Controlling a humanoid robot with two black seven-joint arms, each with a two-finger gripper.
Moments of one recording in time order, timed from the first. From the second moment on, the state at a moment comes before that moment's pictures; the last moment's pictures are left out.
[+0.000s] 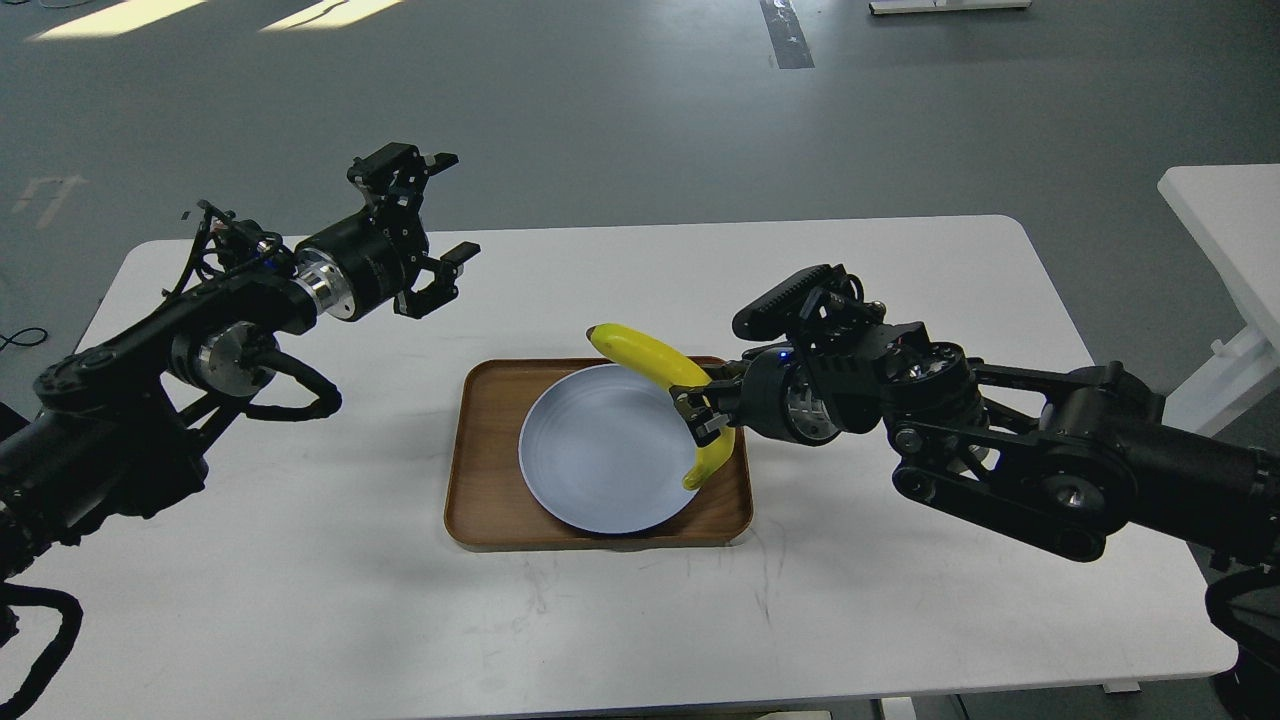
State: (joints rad) left arm -0.87 0.36 -0.53 -0.77 0.17 -0.34 -0.11; right arm 0.92 -0.36 0.28 1.41 -1.74 0.44 -0.28
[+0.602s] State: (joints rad) left arm -0.87 0.39 -0.54 -0.80 0.16 -0.34 -0.11; right arm 0.88 -0.23 0.28 1.30 -1.74 0.42 -0.28
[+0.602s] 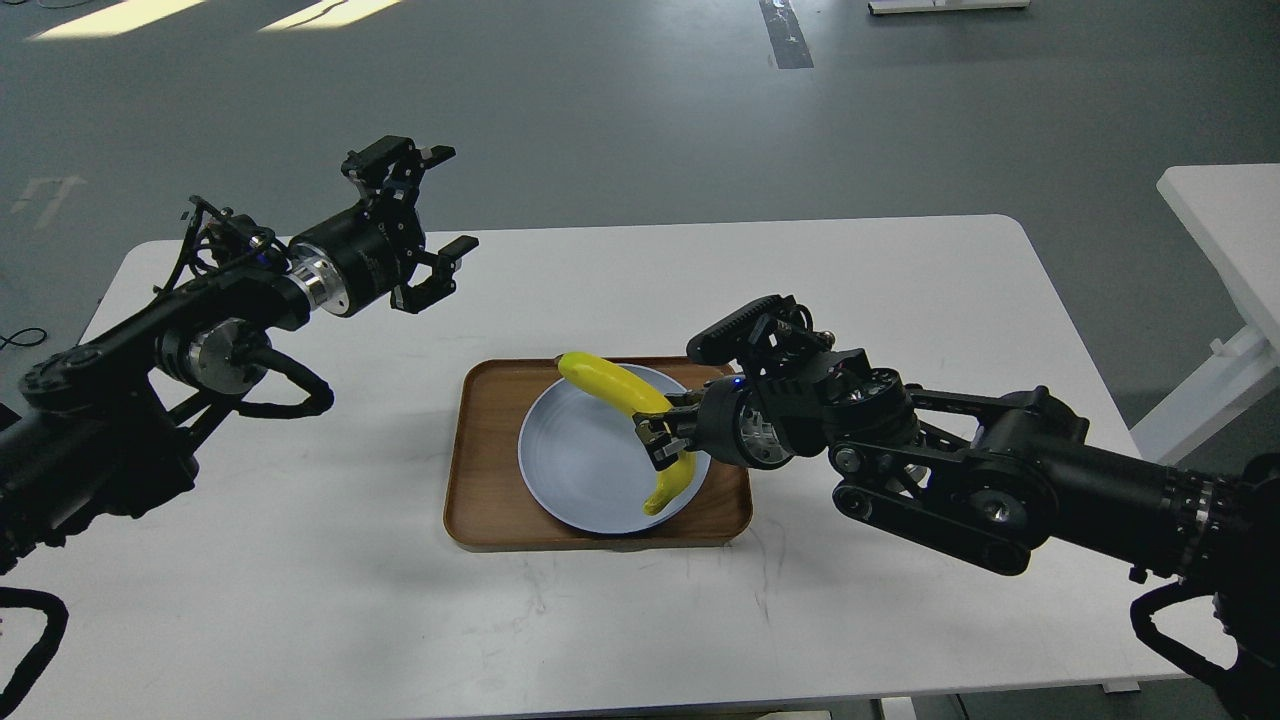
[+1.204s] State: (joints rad) left arm -0.87 0.39 -0.53 -0.80 0.16 -0.34 -0.11; right arm 0.86 -0.23 0.41 1.31 -1.62 0.42 -0.29
